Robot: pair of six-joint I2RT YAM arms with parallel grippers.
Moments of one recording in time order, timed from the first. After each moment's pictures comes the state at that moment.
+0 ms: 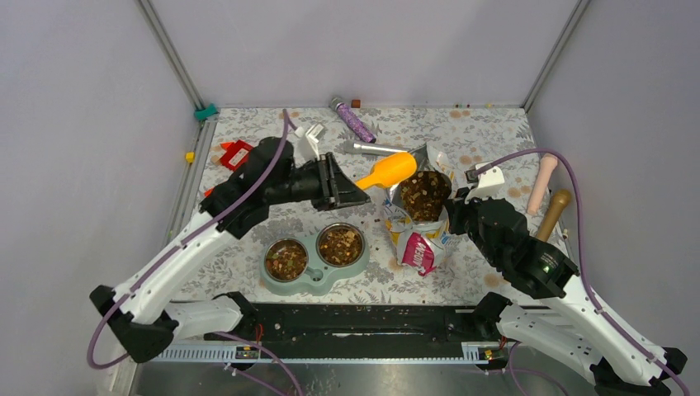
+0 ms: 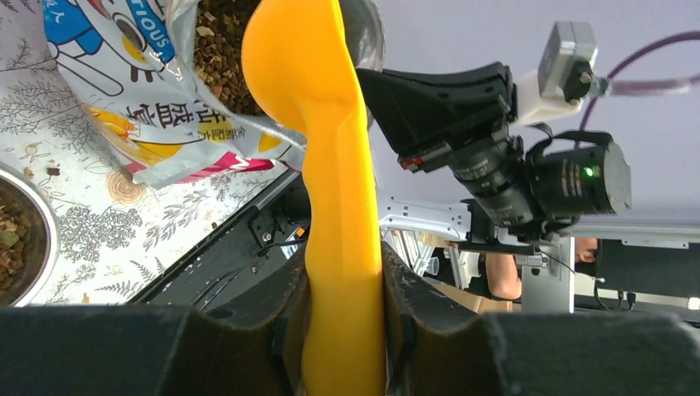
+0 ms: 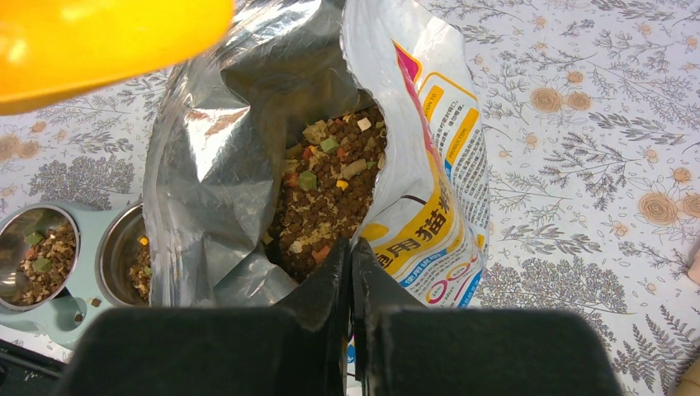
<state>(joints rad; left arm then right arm) -0.73 1.06 1.22 -0.48 0.45 -0.99 0.80 0.65 0.90 -0.62 0.48 0.27</state>
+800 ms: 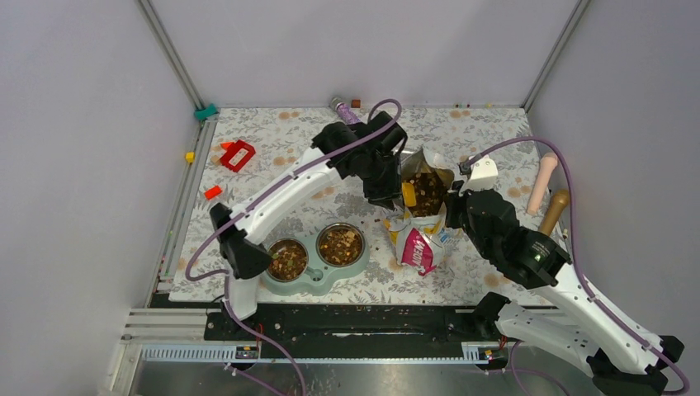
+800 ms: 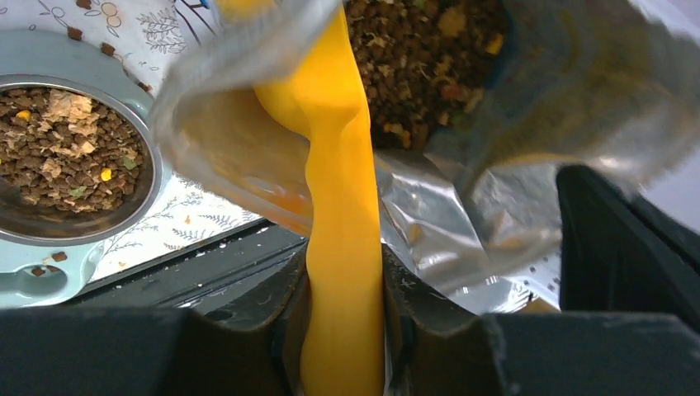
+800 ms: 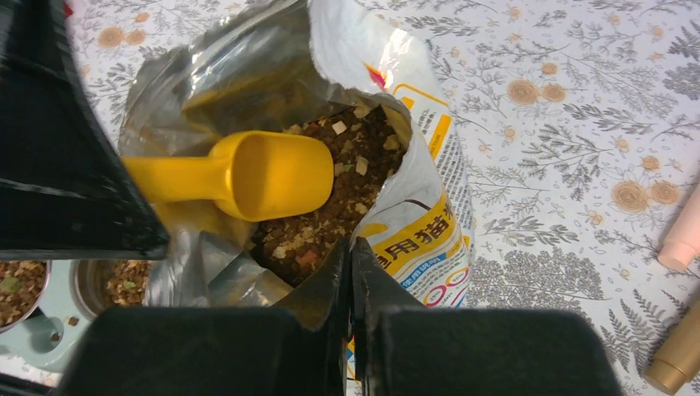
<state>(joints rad) -0.92 1.87 2.14 -1.28 0.15 -0.90 0.81 0.75 0.97 -0.65 0.54 0.28</state>
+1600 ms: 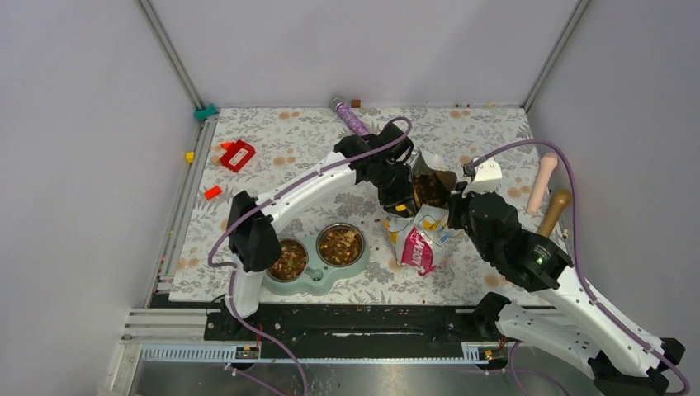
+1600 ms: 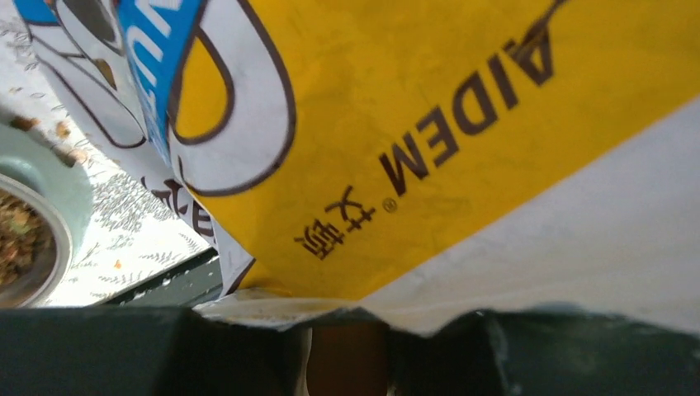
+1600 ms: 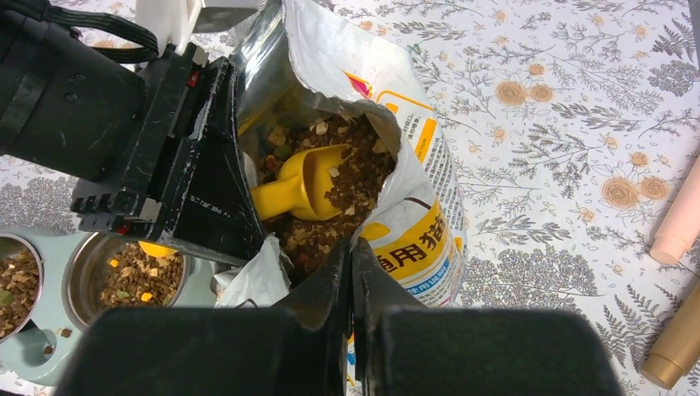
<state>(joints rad) -0.90 2.03 2.03 -1.07 0.32 -0.96 0.82 0.73 0.95 -0.65 0.58 0.29</state>
